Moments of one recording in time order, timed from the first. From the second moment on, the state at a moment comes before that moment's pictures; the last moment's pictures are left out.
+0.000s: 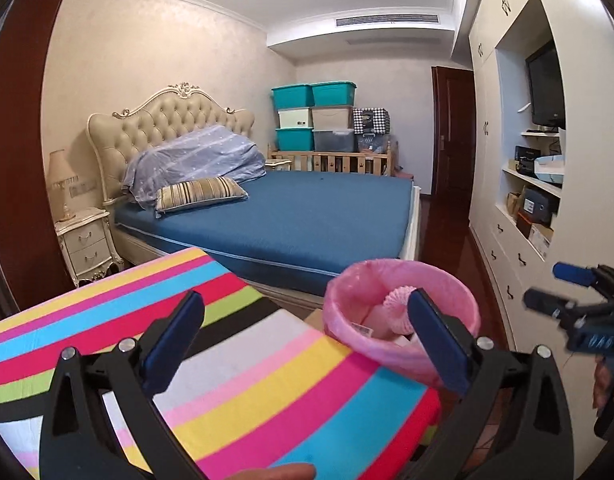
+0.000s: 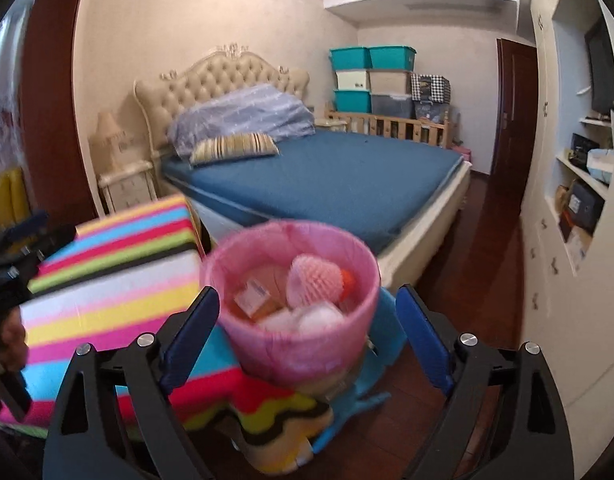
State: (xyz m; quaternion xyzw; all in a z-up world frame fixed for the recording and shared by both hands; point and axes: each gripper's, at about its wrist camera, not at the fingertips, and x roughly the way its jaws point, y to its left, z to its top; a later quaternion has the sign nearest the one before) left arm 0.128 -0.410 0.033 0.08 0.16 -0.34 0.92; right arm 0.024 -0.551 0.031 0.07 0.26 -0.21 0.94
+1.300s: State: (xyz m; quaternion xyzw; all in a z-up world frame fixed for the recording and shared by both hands) left arm 0.100 -0.427 -0.003 0.12 0.20 -0.37 0.90; right arm 0.021 -0.536 0.011 0.08 0.28 -0.17 0.94
